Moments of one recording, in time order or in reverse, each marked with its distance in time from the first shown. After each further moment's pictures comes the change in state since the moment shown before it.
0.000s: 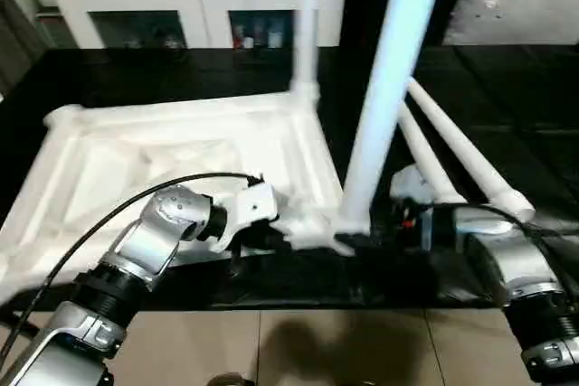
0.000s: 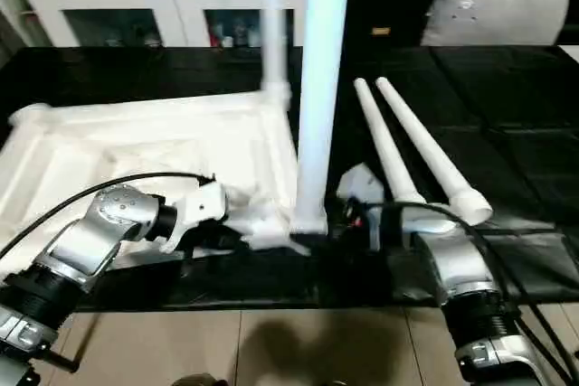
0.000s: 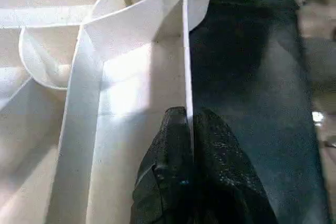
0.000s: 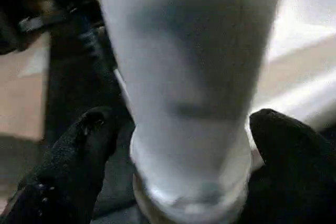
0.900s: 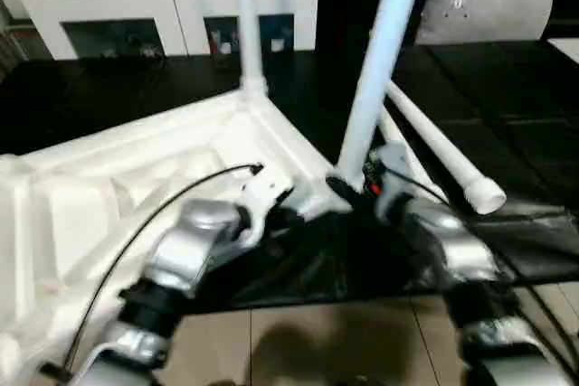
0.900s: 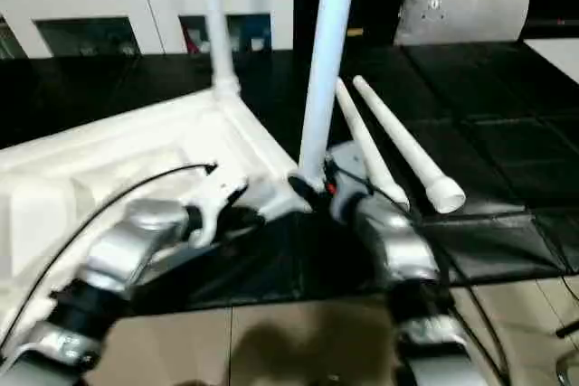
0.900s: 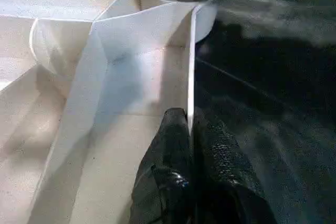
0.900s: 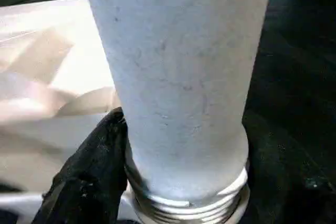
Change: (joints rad) left arm 0.042 -0.307 0.149 -0.082 0.028 0.405 0.502; right arm -0.114 0.321 -0.167 0.185 -0.056 0.094 -0.738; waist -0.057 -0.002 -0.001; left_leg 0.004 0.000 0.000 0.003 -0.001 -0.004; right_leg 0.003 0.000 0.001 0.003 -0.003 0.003
